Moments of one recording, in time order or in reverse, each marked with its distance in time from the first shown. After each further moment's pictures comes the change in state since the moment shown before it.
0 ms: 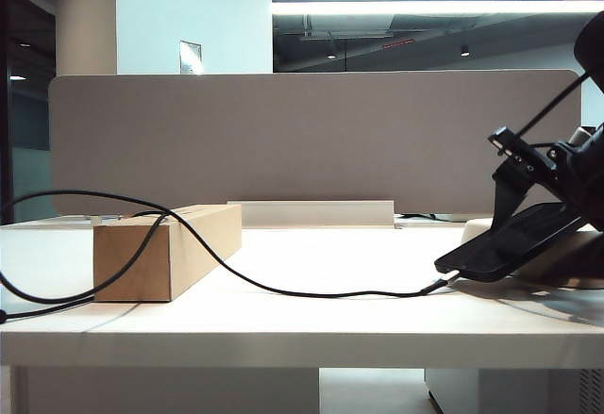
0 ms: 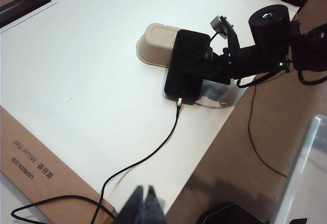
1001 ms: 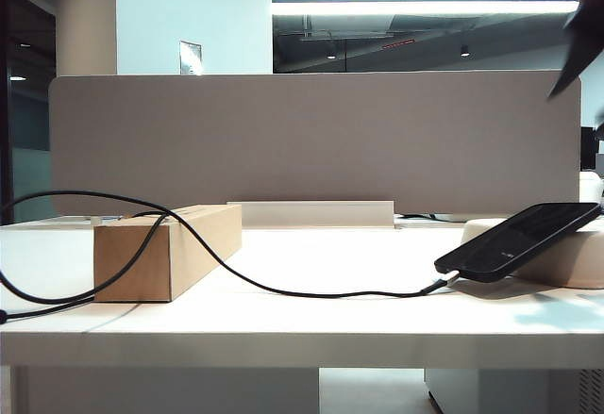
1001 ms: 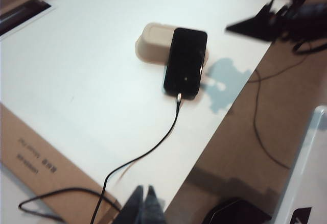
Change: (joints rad) left arm 0.000 -0.060 -0.034 -0.022 -0.020 0.042; right arm -0.002 -0.655 0.000 -0.408 0.082 -0.327
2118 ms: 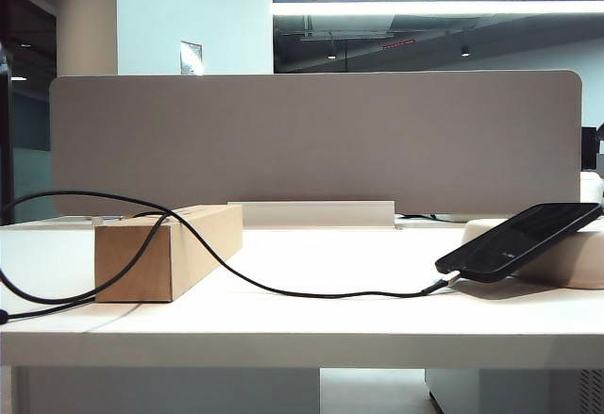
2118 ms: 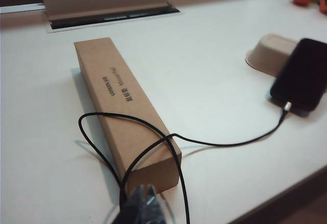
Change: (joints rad) left arm 0.001 -0.780 -1.185 0.854 -0.383 -0.406; right arm 0.000 -0.657 -0.382 0.037 0.118 -0.391
